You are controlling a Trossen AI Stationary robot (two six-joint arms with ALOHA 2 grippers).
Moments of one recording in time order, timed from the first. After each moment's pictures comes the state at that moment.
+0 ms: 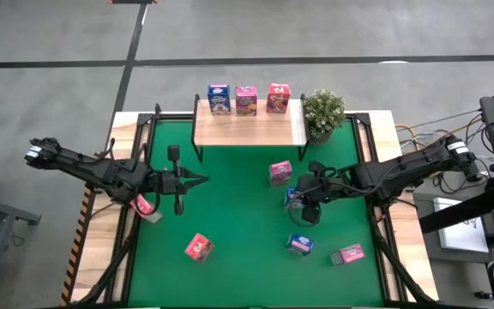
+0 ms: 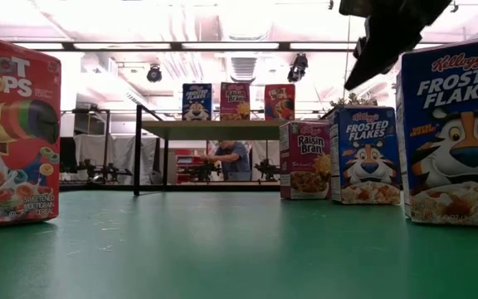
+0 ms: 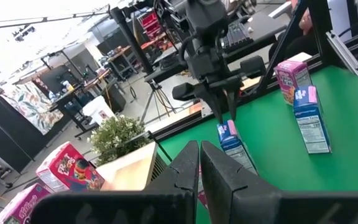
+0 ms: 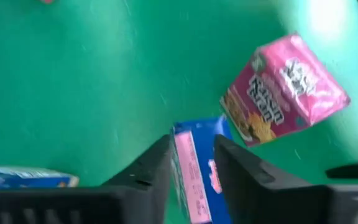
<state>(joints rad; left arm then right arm) -0.29 0.81 0.69 0.04 -0.41 0.46 0.22 1.23 0.93 -0.61 0.26 0.32</state>
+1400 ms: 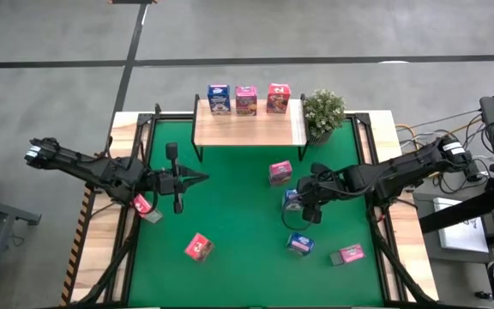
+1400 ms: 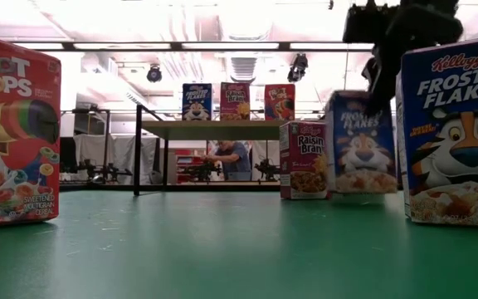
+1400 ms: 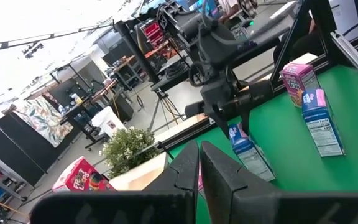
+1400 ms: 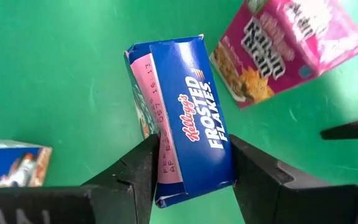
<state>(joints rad) -0.29 0.81 0.72 0.04 -0.41 0.54 0.21 1.28 0.92 -0.71 0.25 0.37</state>
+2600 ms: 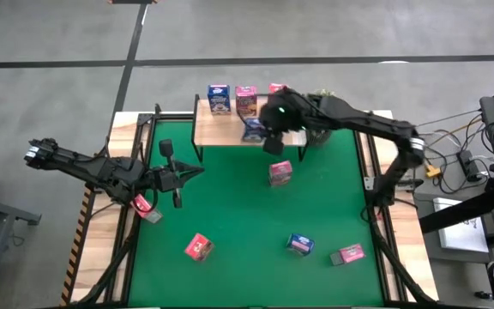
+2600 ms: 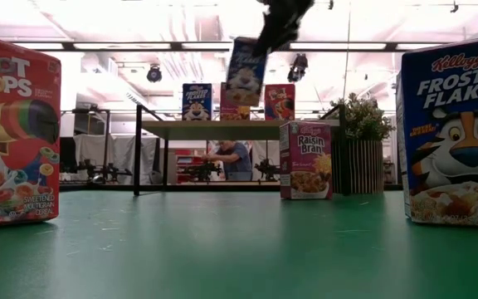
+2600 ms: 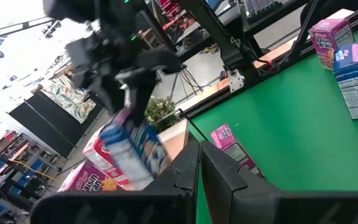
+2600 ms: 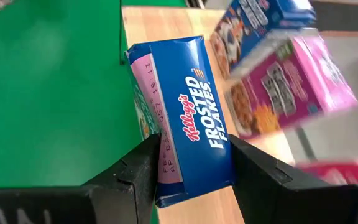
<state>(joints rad) -0.29 0.76 0.70 -0.06 -0.54 0.57 -0.29 1.71 1.83 -0.88 0.12 -0.23</state>
